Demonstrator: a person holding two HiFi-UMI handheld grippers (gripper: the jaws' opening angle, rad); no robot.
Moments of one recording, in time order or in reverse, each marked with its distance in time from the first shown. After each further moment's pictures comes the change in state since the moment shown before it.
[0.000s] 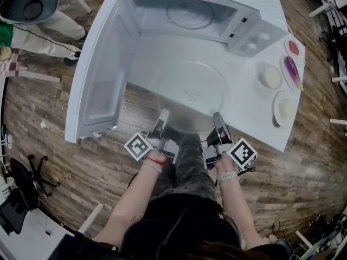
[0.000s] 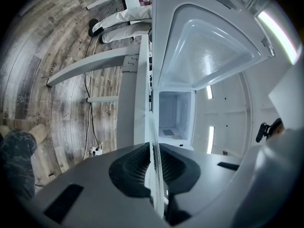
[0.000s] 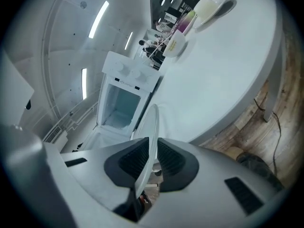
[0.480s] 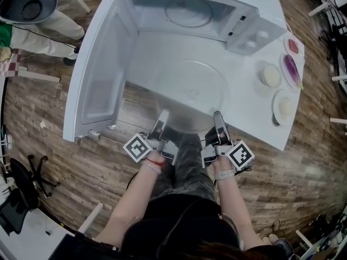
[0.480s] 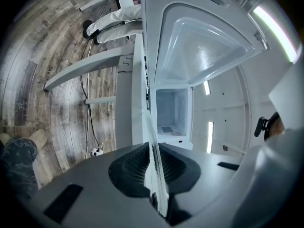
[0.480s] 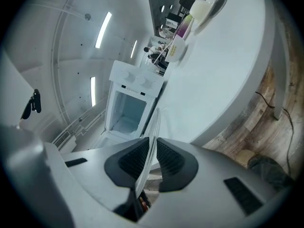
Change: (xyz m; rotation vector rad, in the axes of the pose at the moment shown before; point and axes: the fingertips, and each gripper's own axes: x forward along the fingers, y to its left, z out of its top) left arm -0.004 0.000 -0.006 0.062 0.025 0.000; right arm -0.004 -0.002 0.005 0.008 -0.081 0.094
